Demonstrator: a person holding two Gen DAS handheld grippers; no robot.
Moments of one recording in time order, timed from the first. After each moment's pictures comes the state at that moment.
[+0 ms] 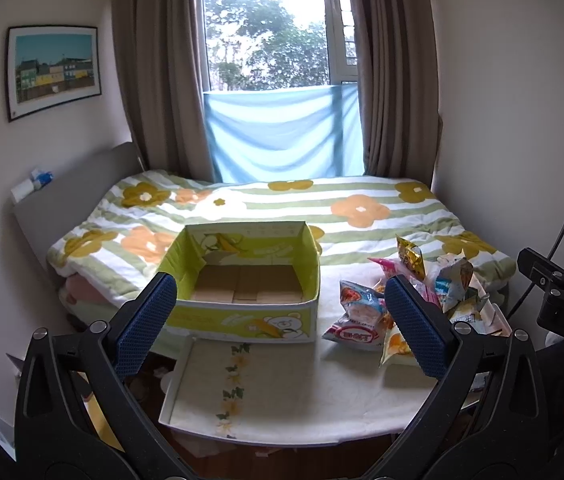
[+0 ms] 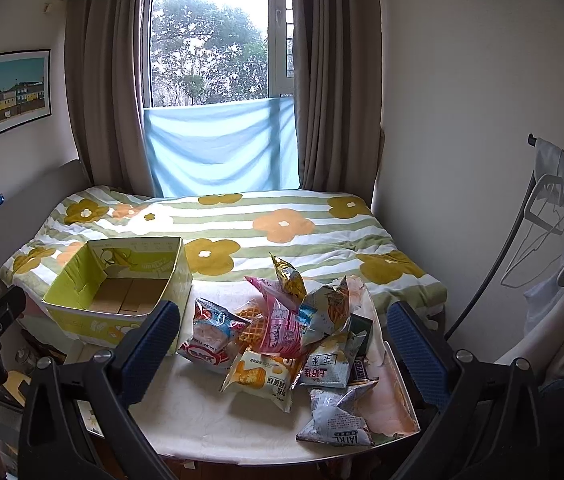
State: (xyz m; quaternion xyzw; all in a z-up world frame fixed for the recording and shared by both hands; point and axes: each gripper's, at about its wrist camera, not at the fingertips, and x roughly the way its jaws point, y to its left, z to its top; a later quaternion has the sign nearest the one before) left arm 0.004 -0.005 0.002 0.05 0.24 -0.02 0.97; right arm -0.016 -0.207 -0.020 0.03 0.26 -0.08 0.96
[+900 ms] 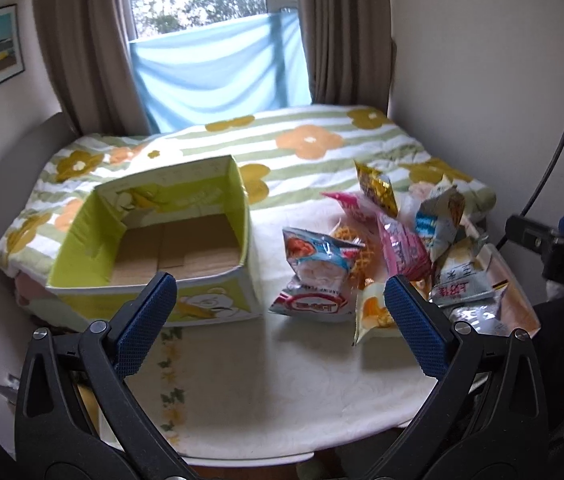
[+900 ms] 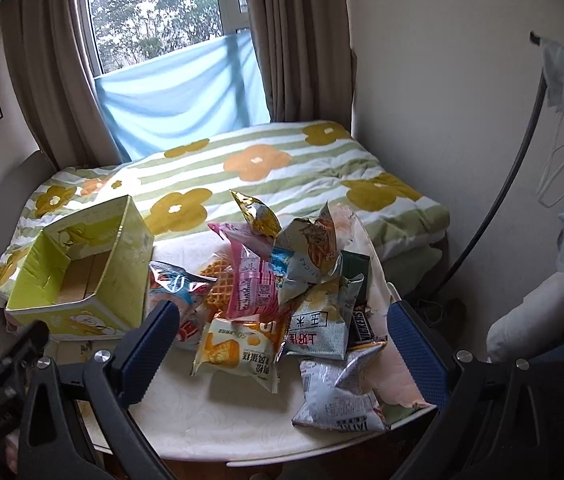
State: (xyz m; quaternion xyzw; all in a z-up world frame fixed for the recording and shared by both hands) left arm 0.107 -0.066 -0.102 0.09 0.36 -0.11 0.92; right arm 0.064 -0.270 -0.097 0.12 0.39 -0.11 0.91
